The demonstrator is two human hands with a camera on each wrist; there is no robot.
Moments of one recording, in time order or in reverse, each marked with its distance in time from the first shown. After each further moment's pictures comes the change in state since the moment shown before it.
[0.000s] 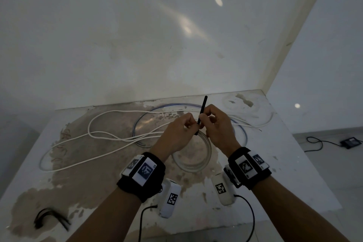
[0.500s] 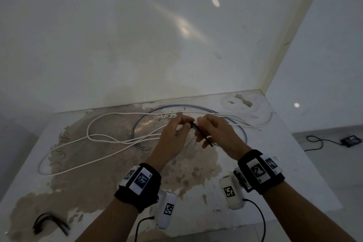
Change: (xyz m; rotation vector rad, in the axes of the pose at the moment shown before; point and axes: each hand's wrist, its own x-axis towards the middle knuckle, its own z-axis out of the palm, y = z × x) left_hand -0.006 -0.017 0.008 -0.192 0.208 0.028; right_hand -0.007 -0.013 -0.020 0.168 -0.312 0.321
